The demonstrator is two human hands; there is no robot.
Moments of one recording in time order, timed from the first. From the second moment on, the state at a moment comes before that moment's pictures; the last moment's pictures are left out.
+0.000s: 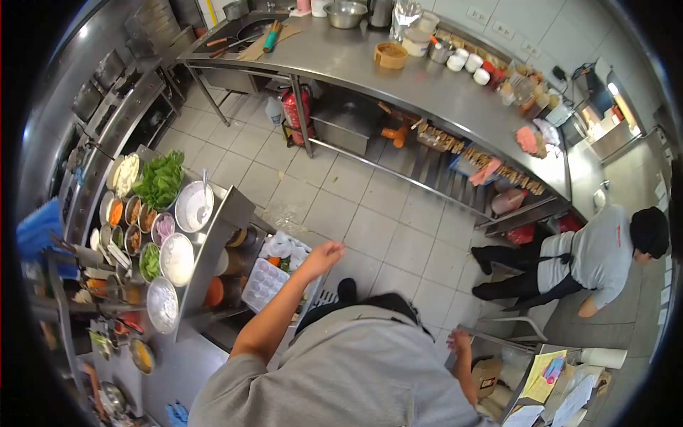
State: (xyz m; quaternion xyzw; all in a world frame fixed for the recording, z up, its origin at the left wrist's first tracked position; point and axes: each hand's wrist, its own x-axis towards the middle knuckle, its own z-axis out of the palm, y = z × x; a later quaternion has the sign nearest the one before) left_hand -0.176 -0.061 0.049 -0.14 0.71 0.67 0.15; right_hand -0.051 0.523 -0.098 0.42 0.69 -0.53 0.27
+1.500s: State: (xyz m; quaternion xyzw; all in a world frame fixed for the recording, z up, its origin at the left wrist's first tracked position) left_hand -0.450 -0.632 0.072 -0.54 0.33 0.70 -0.34; right_hand -0.982 -0.616 0.195 -0.29 0.66 -0.64 0.26
